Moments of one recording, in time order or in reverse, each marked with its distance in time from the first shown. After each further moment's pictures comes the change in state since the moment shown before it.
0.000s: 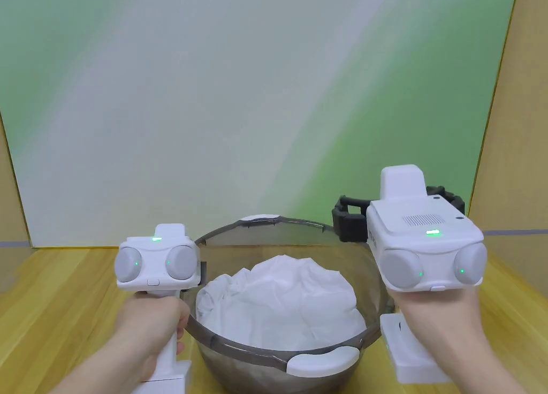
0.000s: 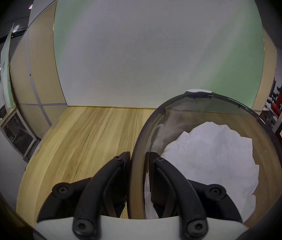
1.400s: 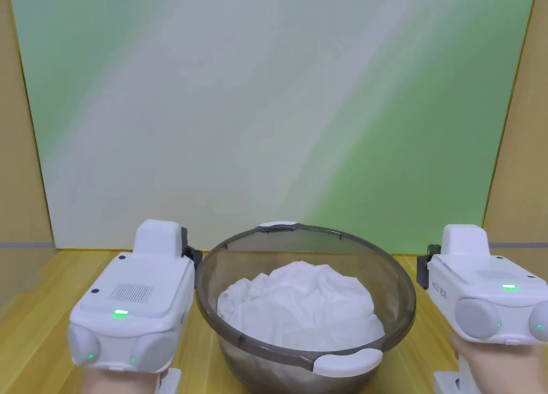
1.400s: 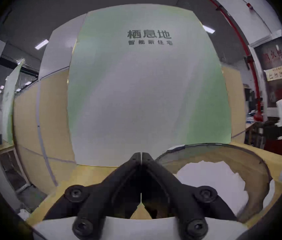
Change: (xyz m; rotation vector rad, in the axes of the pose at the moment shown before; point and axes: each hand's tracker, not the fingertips) left arm -0.034 -0.052 0.099 0.578 -0.027 -0.092; right arm 0.041 -0.051 0.018 -0.109 -0.013 -0.056
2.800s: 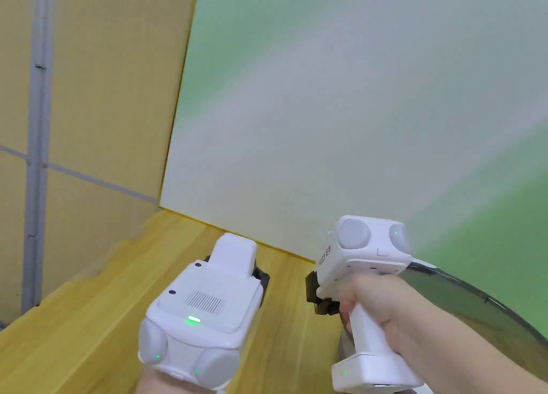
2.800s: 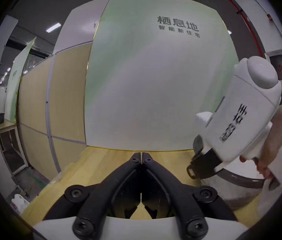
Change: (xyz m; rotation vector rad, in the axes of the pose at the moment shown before) left arm -0.095 -0.052 -0.017 -0.065 -0.003 0.130; right arm -0.312 0.062 -0.098 -0.762 0.394 0.237
